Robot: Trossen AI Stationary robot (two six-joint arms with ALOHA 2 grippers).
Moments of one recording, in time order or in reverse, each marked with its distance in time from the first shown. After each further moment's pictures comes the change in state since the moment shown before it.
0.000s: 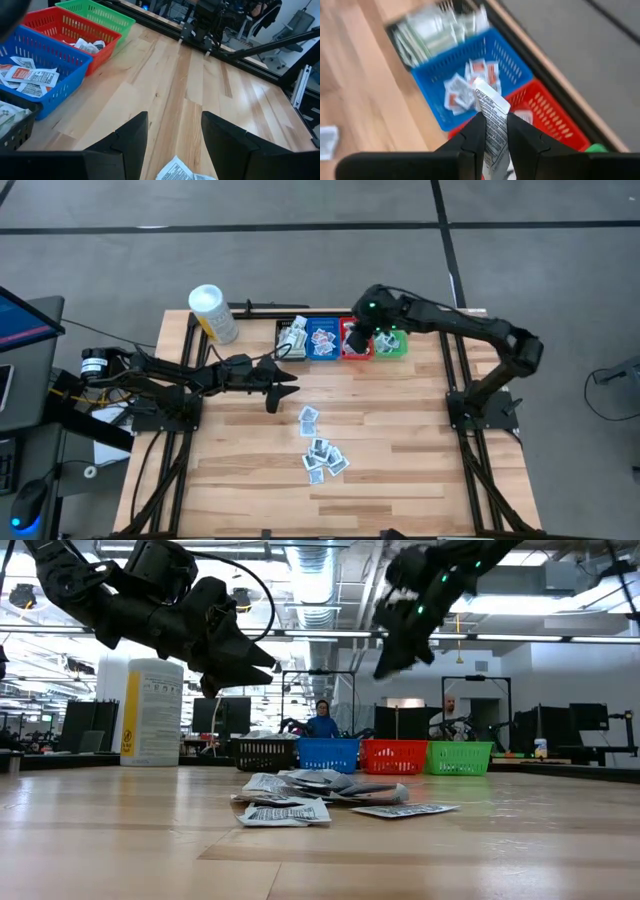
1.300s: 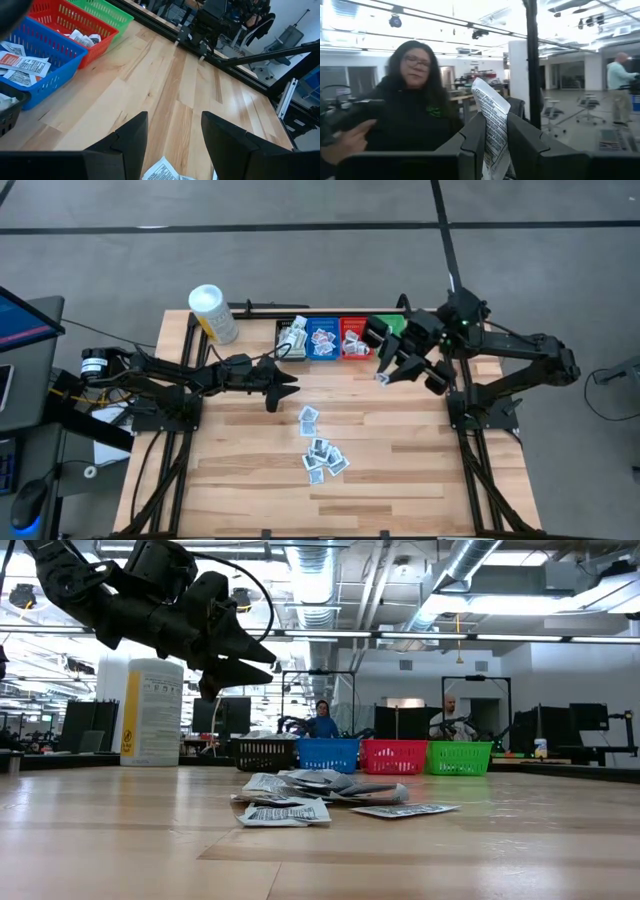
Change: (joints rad) left arm 0.001 0.000 0.000 0.009 0.023 -0.102; right arm 0.379 -0.302 0.053 0.967 -0.927 0.417
